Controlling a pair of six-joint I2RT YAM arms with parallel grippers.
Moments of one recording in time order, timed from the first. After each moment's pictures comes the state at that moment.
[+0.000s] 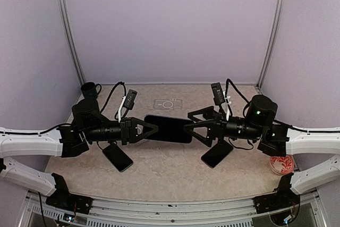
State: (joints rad) left arm -0.90 1.16 0.61 0.49 0.49 -0.63; right arm 0.97 1.13 0.65 0.52 -0.40 0.44
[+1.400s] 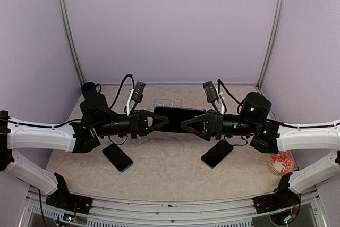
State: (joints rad) left arm -0.90 1.33 0.69 0.70 0.53 -0.62; right arm 0.94 1.24 0.69 0.66 -0.58 0.69
